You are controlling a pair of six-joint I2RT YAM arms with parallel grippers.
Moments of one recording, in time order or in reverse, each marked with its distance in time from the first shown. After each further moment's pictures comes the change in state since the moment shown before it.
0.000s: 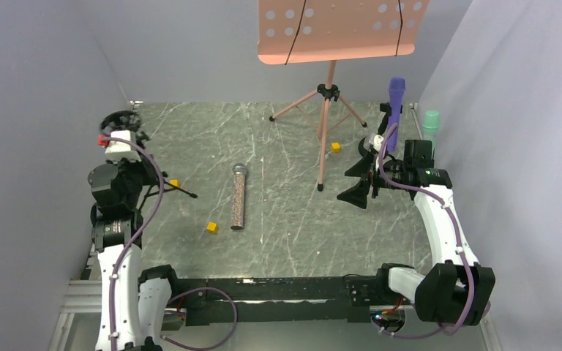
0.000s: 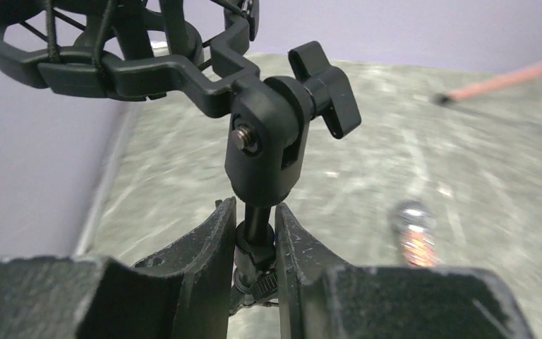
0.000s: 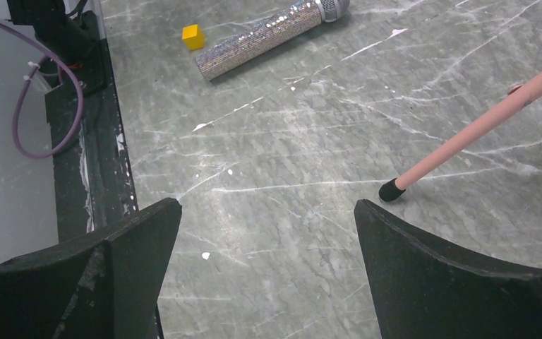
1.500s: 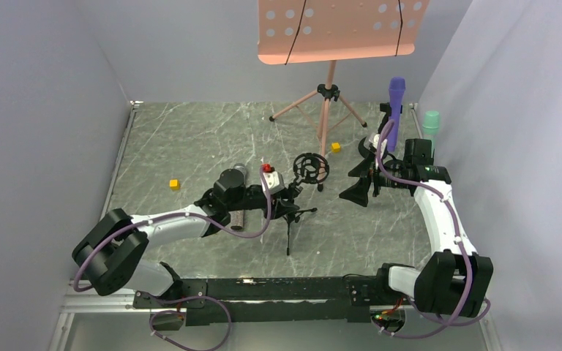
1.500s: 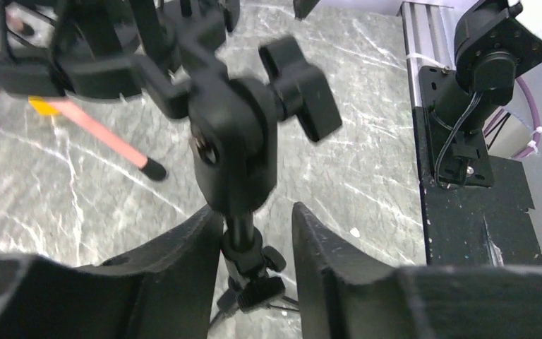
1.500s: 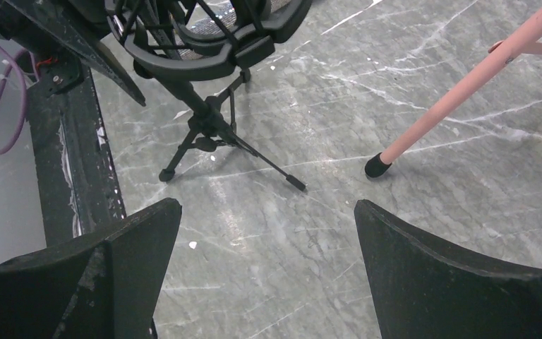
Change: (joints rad) left arm -1.027 0.723 -0.097 0.845 0.555 0.072; right arm -0.028 0.053 0.000 0.000 0.052 -0.009
